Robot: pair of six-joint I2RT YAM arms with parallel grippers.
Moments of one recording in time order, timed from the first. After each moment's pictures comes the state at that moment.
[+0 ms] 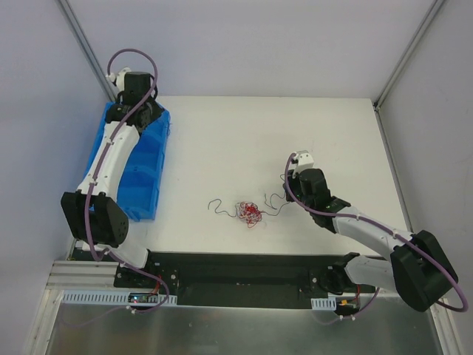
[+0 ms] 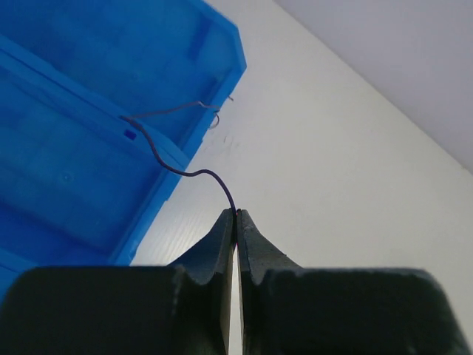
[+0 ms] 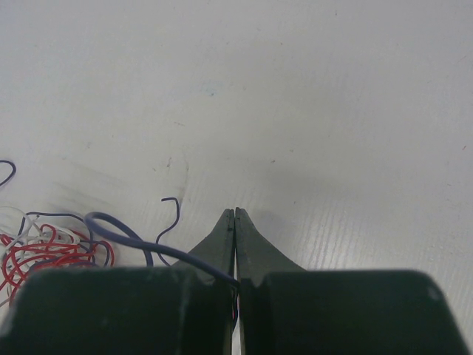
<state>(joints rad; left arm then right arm) -0.12 1.59 1.58 -0.67 -0.29 -0.65 0.60 1.17 0.50 0.14 0.14 0.24</state>
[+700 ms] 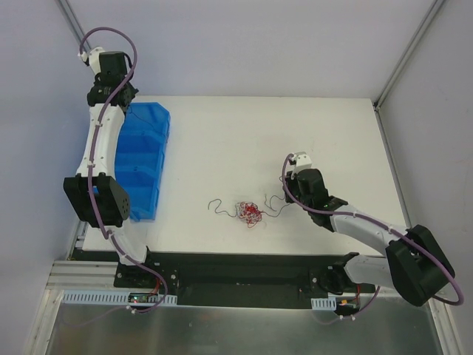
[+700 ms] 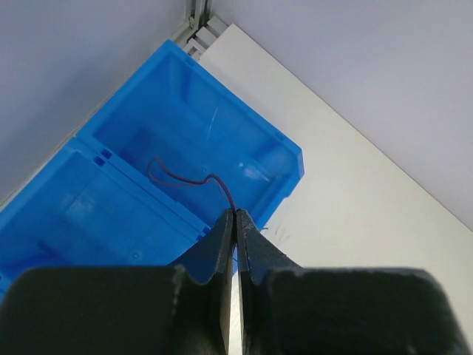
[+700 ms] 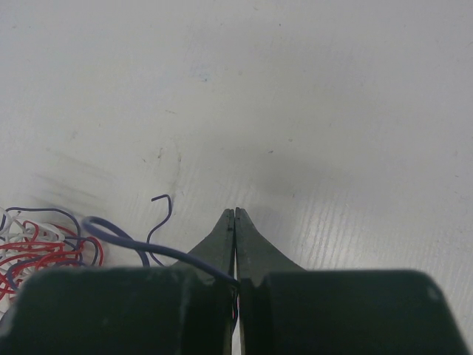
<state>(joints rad) 0.05 1.76 1.88 -0.67 -0.37 -0.52 0.60 1.21 0.50 0.14 0.14 0.24</state>
